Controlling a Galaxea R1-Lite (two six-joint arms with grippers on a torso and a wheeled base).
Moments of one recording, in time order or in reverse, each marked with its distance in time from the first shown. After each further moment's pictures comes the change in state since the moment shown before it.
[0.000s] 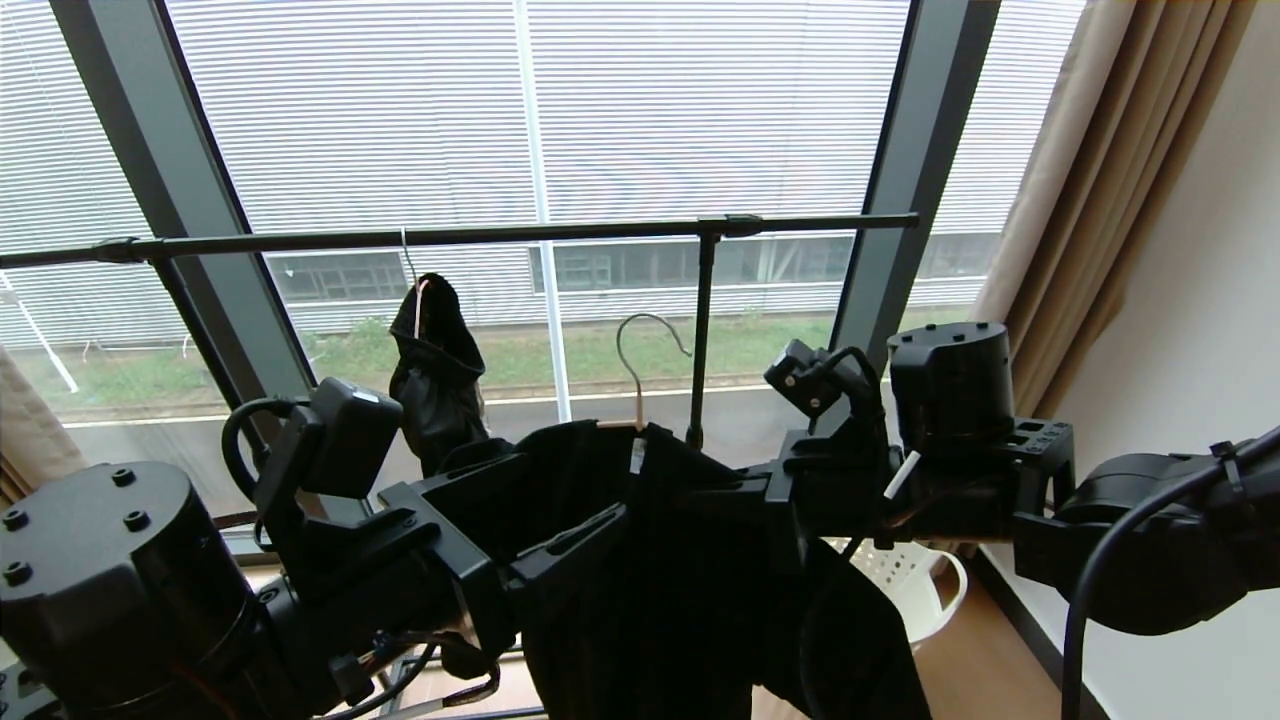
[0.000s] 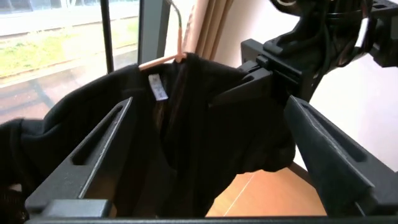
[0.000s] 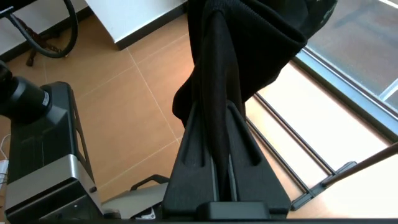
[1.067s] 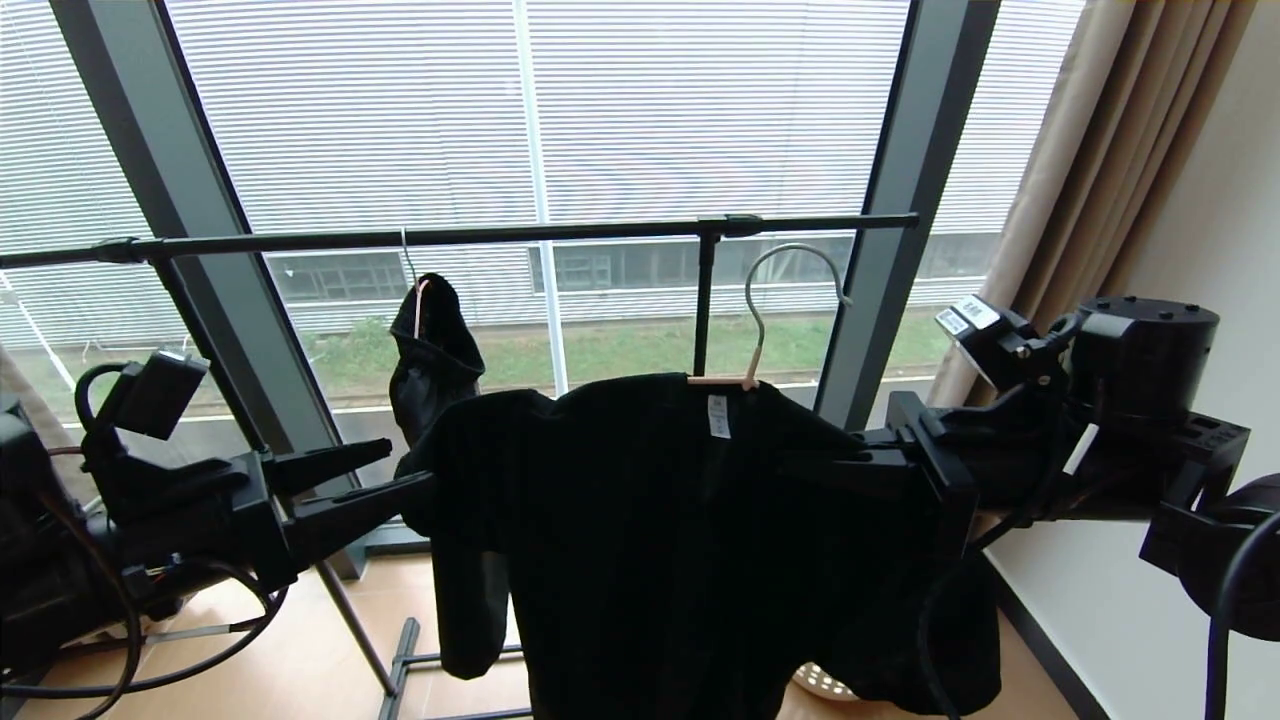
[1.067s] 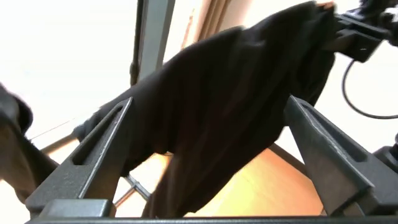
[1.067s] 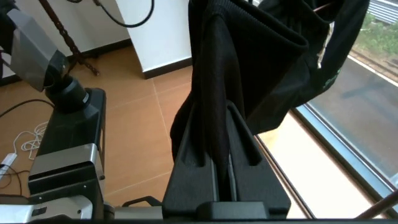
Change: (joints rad) left arm 0.665 -0.028 0.000 0.120 -0.741 0.000; right arm -0.214 -0.121 0.175 -0.260 0.433 -0.048
